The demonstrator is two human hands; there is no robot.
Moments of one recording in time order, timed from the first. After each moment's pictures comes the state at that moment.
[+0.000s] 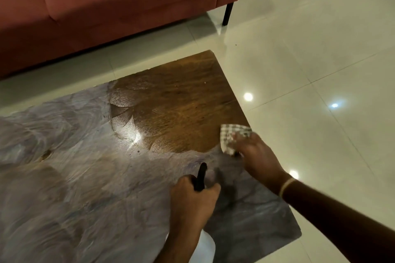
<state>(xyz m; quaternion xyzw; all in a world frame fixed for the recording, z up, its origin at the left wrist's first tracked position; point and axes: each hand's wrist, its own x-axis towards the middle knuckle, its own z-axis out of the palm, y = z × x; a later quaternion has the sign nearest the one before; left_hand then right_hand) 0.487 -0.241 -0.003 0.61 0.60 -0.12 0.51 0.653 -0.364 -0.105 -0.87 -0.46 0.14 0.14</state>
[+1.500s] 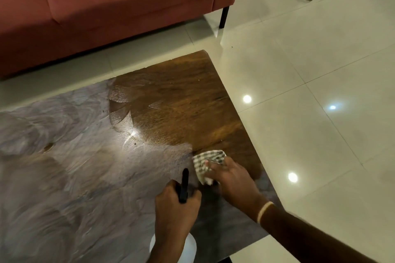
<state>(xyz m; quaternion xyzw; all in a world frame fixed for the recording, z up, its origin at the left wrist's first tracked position) 0.442 -0.262 -0.014 0.65 0.60 -0.08 0.47 0.570 -0.382 -0.094 -0.82 -0.52 0.21 0.14</state>
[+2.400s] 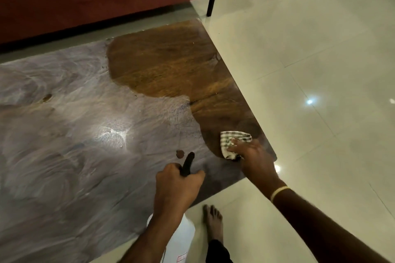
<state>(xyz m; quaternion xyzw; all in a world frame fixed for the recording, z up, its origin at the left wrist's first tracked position) 0.335 -0.318 -0.013 0.66 0.54 -0.11 0.51 0.486 -0.486 -0.096 -0.93 -0.32 0.13 0.13</state>
